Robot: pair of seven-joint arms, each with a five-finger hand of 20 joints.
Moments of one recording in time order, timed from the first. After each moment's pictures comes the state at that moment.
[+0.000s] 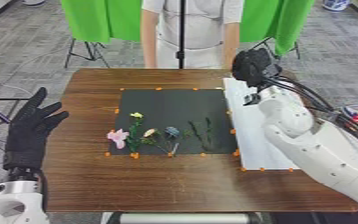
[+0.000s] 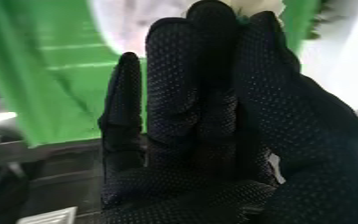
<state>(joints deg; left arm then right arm) 131.1 -52.1 -98.9 -124.4 42.2 21.4 24.2 -55.1 -46.1 38.7 -90.5 -131.3 18.1 21.0</state>
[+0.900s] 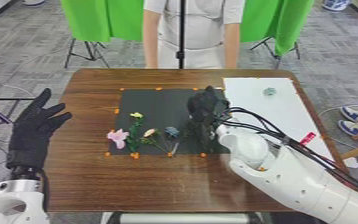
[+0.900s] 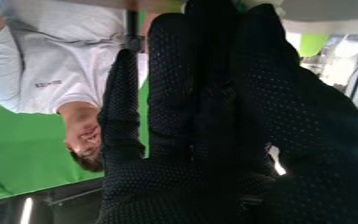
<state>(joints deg) 130.9 -50.9 -98.6 -124.3 41.8 21.5 22.8 -59.6 -52.9 29.4 -91.8 -140.5 9.7 18.3</state>
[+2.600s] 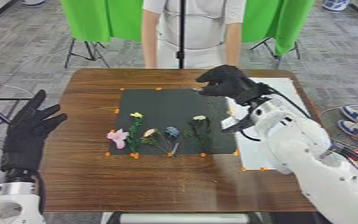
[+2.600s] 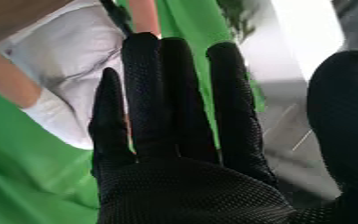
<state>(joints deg) 133.1 -50.0 -99.9 -125.0 40.5 23.1 24.1 -79.8 -50.7 64.5 -116.4 -104.1 -1.4 17.2</state>
